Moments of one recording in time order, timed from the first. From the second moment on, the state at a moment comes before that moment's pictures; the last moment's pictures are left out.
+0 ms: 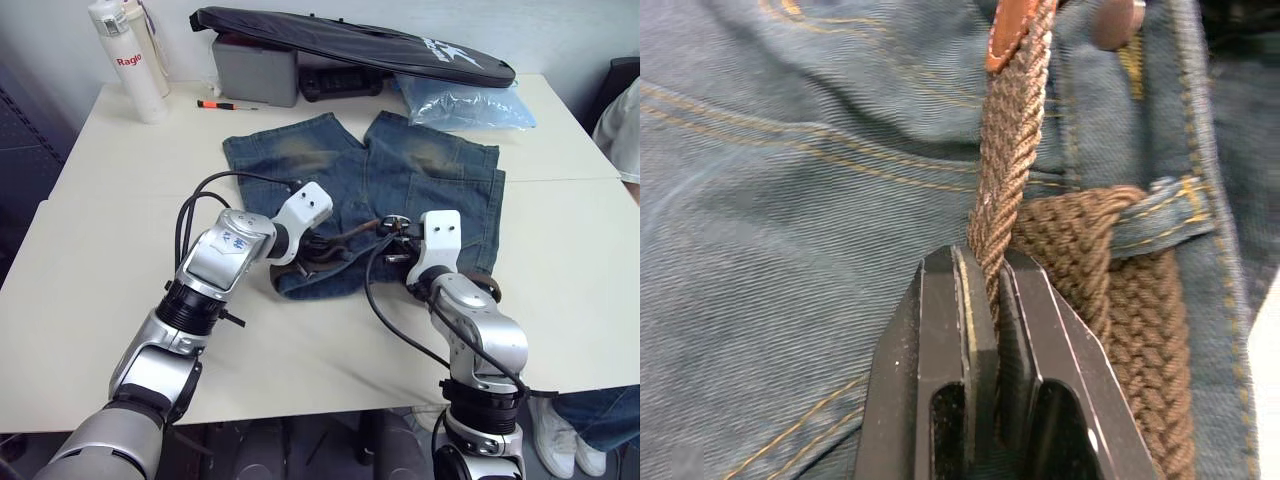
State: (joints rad) left arm -0.87 0.37 -0.34 0.01 -0.12 1.06 -0.66; right arm -0.39 0.02 -0.11 -0.43 0.02 1.05 0.11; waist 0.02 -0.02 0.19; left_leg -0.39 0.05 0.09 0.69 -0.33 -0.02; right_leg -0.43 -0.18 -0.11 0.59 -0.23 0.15
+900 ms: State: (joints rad) left arm -0.89 0.27 -0.29 0.09 -0.11 1.07 -0.57; right arm -0.37 -0.02 -0.04 -0.45 0.04 0.98 0.12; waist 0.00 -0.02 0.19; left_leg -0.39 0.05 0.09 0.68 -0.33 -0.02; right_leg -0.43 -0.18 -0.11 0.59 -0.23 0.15
